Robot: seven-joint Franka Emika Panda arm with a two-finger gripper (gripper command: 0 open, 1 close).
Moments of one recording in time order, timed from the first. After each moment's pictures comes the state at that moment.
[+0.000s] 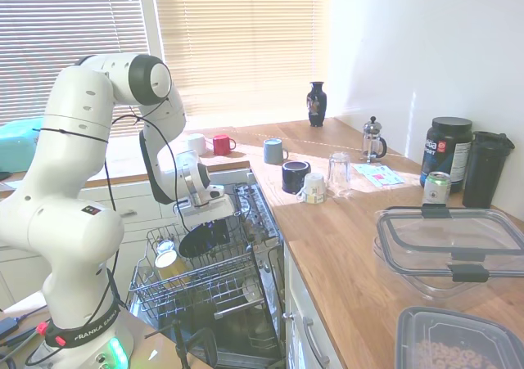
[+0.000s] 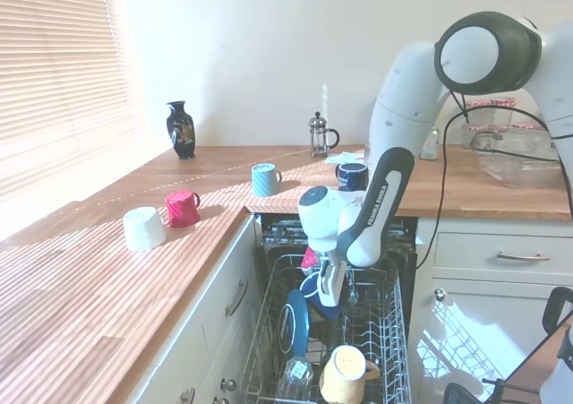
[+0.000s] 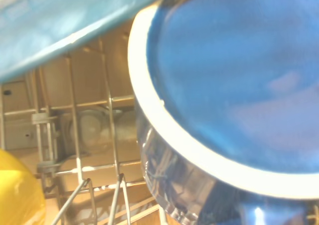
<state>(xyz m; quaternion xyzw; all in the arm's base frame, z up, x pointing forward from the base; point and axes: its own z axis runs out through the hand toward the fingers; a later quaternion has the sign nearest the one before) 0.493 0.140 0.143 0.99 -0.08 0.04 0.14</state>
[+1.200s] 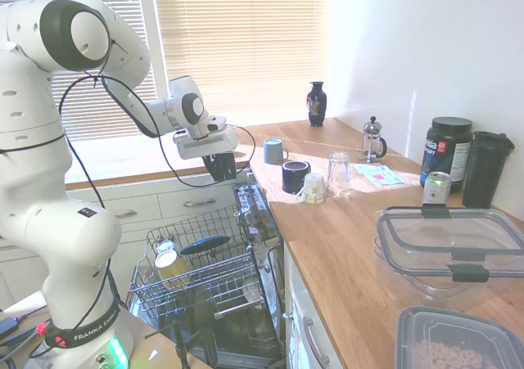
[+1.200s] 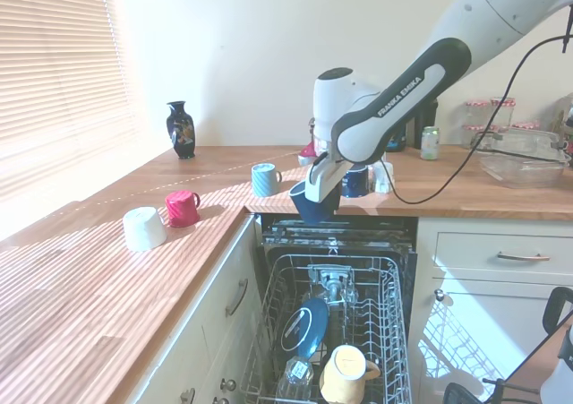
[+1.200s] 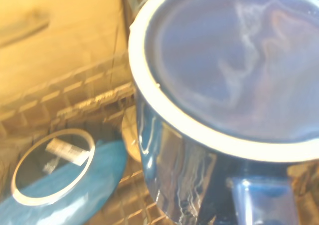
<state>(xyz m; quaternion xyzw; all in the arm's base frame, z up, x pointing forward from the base) 0.518 0.094 0.389 0.96 -0.23 0.14 0.04</state>
